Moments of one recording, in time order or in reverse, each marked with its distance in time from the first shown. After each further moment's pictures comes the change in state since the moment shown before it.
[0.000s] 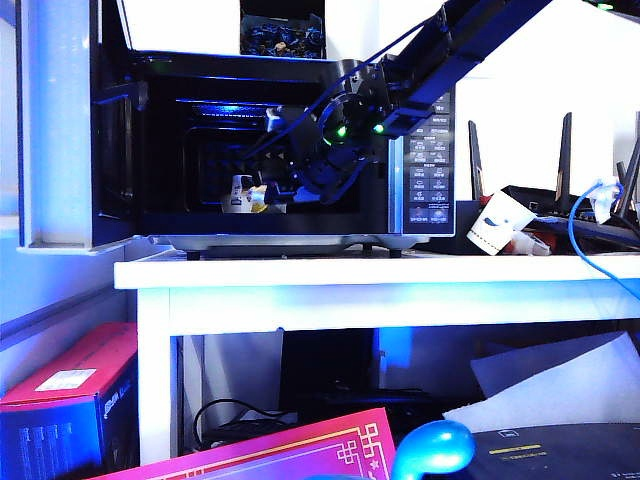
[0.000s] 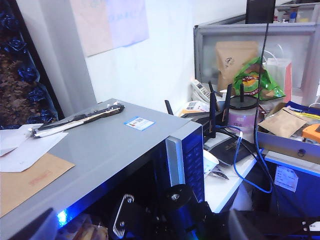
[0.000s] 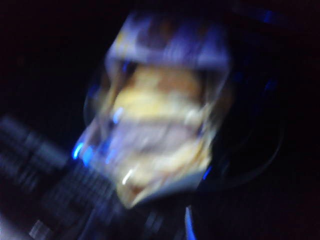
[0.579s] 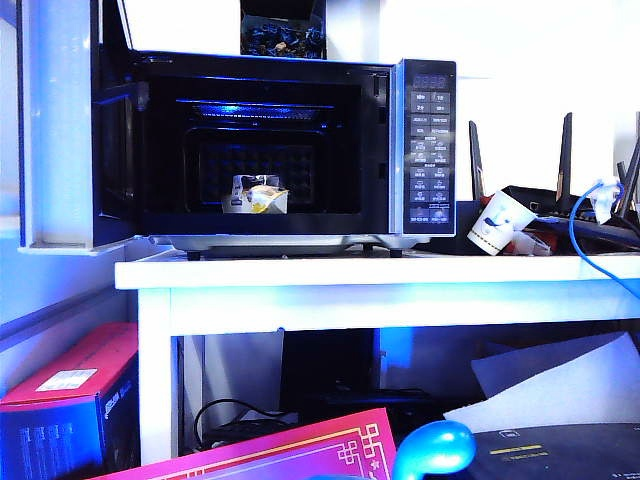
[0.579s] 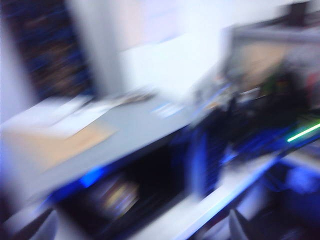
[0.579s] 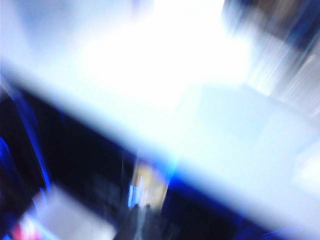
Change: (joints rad) left arm 0.000 -0.210 0.001 -0.243 -0.202 -0.061; right arm 0.000 -0.583 -0.003 -0.486 0.012 -0.002
